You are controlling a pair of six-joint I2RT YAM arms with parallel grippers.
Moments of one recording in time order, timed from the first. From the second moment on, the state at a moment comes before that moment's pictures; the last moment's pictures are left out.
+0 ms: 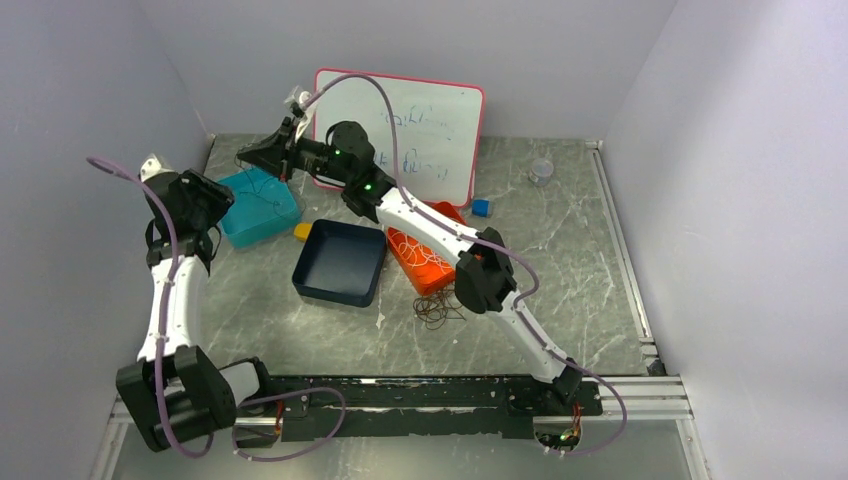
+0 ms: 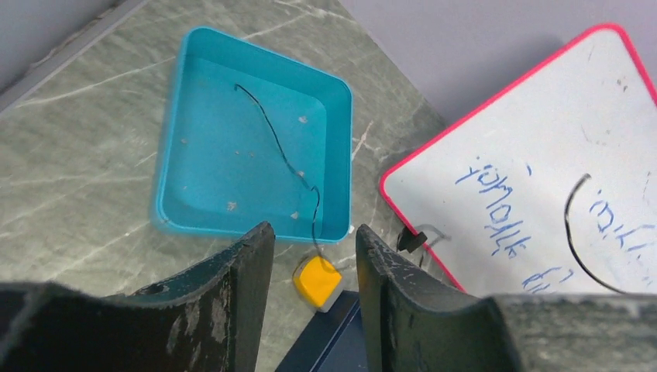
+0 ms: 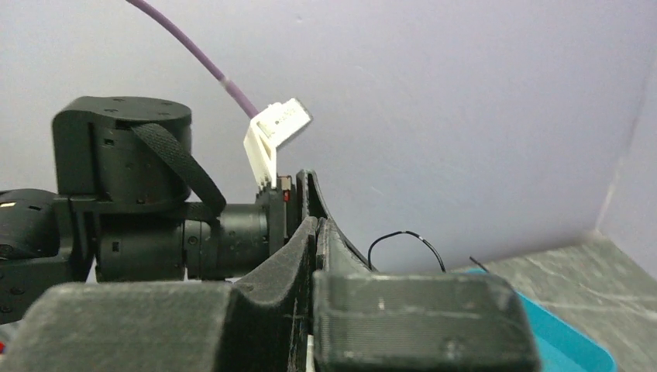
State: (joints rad) left arm 0.33 1.16 0.87 -0.08 0.09 -0.61; right arm 0.91 2.45 2.39 0.41 -0.49 0.36
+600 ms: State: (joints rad) left arm 0.34 0.96 0.74 -0.22 0.08 -0.66; right arm 0.94 2.57 2.45 0.40 -0.43 0.40
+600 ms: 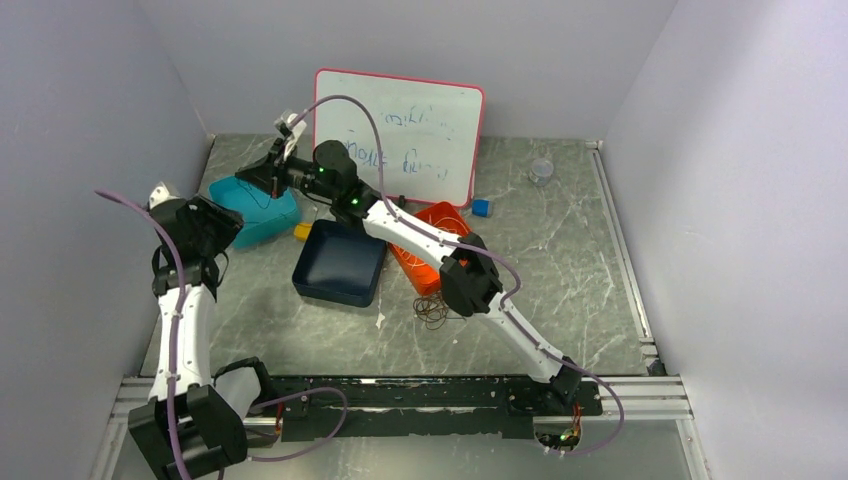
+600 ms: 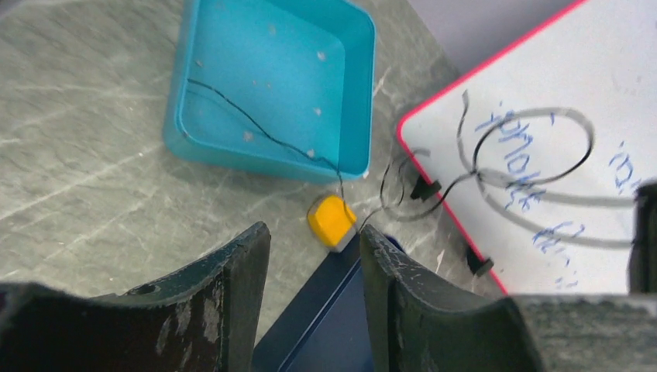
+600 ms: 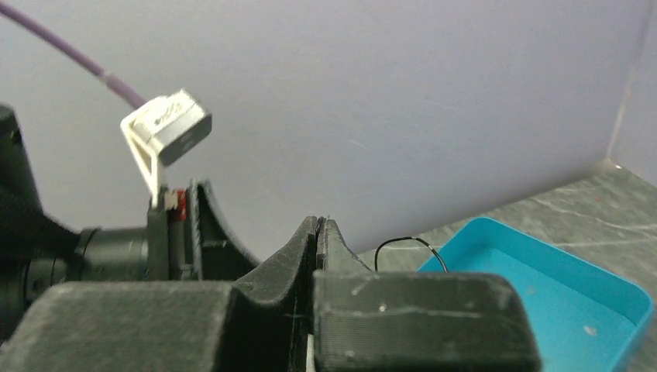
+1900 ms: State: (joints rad) left arm 0.31 1.22 0.83 0.32 0.63 -0.46; right arm 0.91 2.28 2.08 0.36 -0.26 0.48
